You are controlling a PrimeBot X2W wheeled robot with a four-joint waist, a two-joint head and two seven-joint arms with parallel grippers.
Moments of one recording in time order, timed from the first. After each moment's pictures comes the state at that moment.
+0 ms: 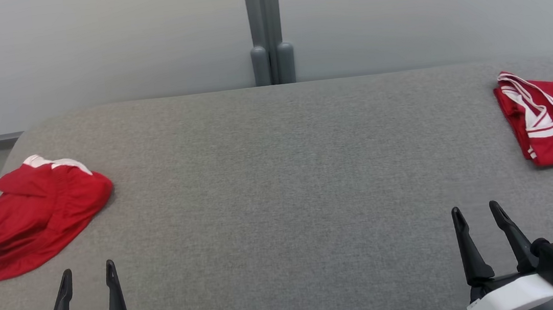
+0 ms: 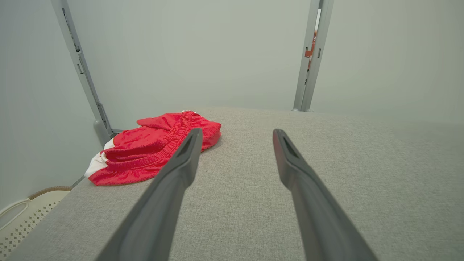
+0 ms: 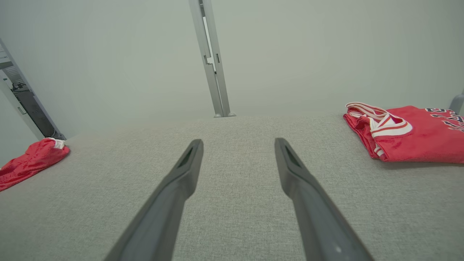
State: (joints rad) left arm 0.08 0.05 0.12 0.16 -0.11 -0.12 -0.26; right arm 0.11 -0.07 0.03 0.09 0.22 0.13 -0.26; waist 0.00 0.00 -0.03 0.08
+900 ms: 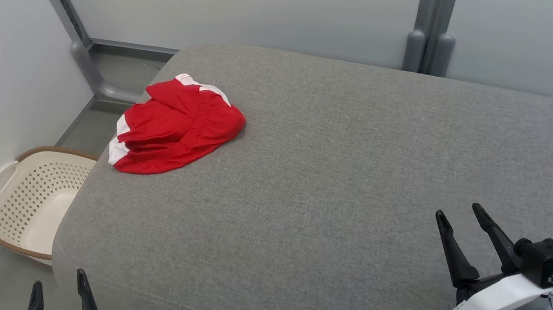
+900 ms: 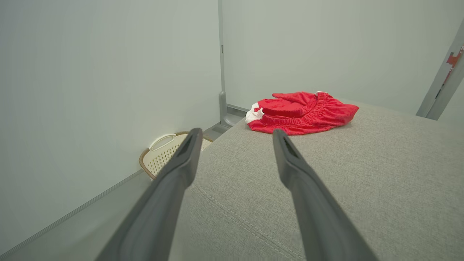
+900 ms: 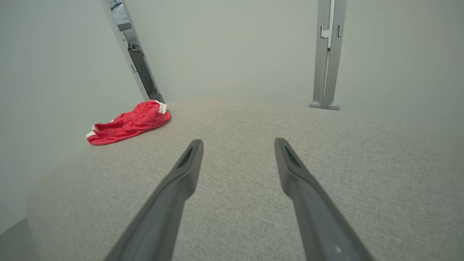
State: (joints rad) left arm 0.09 0.06 0.20 0.16 -0.11 -0.13 -0.26; right arm 0.09 -0.05 0.06 0.12 0.22 0.13 -0.26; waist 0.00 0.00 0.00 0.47
